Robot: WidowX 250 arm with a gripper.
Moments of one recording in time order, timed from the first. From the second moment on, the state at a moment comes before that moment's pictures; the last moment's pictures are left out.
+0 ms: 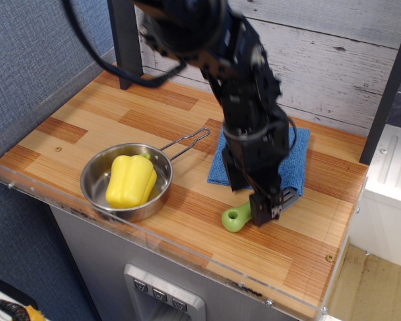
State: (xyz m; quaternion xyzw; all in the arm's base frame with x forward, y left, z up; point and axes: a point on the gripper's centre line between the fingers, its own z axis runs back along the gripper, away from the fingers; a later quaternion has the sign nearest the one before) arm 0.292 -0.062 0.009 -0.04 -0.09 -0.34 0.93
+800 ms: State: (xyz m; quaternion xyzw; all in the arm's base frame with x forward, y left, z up) arm 0.282 -0.063 0.025 -0.01 -0.09 -0.33 0.94
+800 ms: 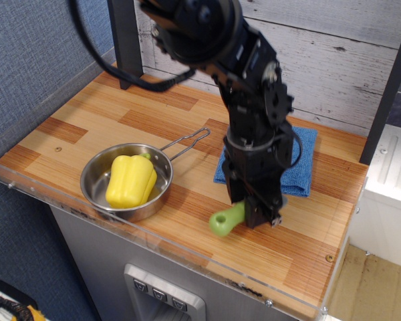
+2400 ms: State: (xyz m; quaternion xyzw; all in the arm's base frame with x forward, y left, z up) arm 0.331 0.081 0.066 0.01 -0.12 -0.10 0.99
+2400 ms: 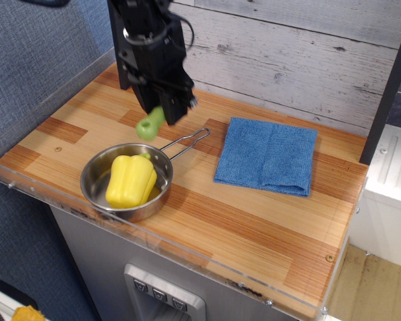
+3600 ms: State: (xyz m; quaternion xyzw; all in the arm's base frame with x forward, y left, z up) arm 0.358 0.127 0.008 -0.01 -0.10 -0.19 0.98
